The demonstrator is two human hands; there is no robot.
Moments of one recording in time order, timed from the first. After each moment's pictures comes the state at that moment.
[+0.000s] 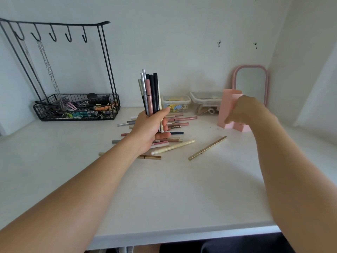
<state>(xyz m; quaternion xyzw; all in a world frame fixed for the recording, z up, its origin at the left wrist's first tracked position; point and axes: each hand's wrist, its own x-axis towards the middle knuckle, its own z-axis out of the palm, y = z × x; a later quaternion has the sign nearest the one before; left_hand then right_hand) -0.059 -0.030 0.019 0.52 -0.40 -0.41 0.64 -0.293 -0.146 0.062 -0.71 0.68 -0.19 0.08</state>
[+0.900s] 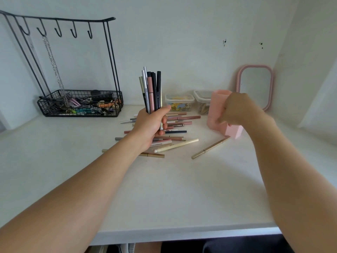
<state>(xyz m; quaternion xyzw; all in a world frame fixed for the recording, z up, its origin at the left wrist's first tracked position) -0.049 -0.035 0.014 0.54 -0.39 -0.36 0.65 -0.266 -0.143 0.062 -0.78 0.61 -0.17 0.03</state>
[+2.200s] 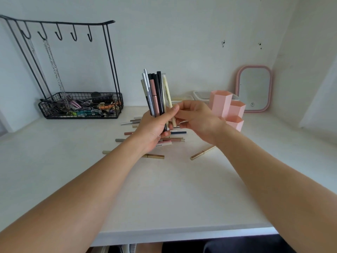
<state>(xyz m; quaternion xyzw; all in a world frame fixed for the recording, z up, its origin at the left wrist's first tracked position) -0.061 -0.027 0.017 0.48 -0.41 -0.42 0.65 -0.197 -0.086 0.040 -0.71 0.27 -0.36 0.54</state>
